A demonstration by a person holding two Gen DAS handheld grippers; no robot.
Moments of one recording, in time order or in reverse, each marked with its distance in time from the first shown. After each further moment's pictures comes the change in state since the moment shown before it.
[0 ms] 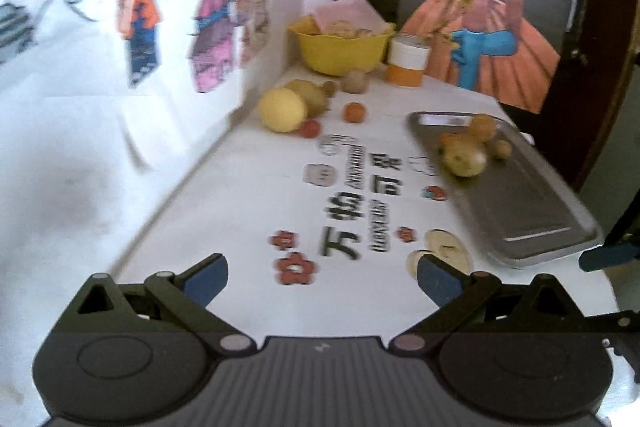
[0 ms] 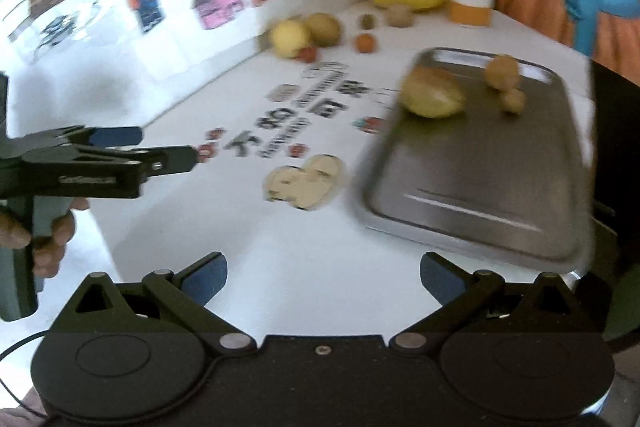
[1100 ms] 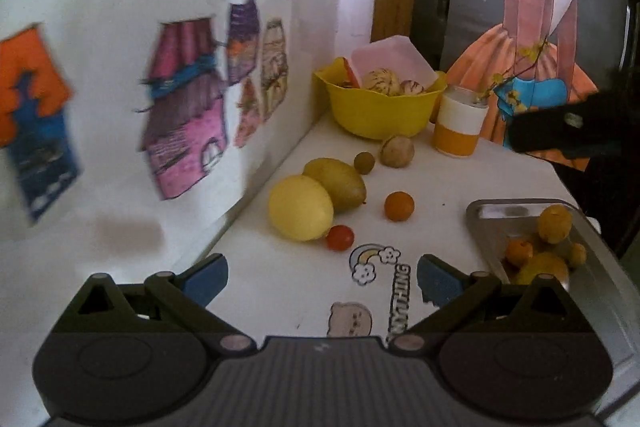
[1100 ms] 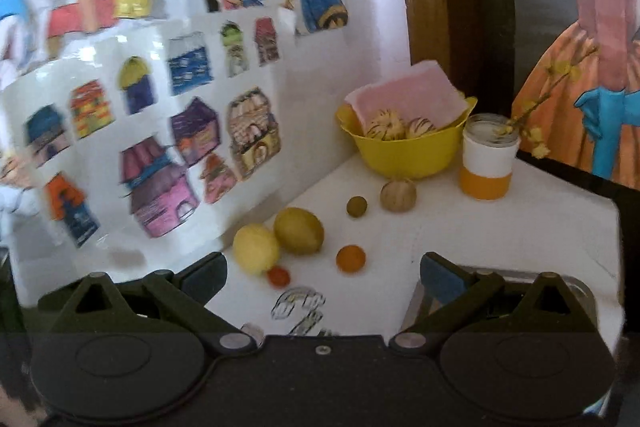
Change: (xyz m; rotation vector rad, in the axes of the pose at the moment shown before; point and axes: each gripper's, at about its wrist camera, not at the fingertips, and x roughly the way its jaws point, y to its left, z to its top) left arm 0.112 -0.002 0.091 -0.053 -0.115 0.071; right arm 0.073 -0.061 0.191 0.058 -0.287 0.005
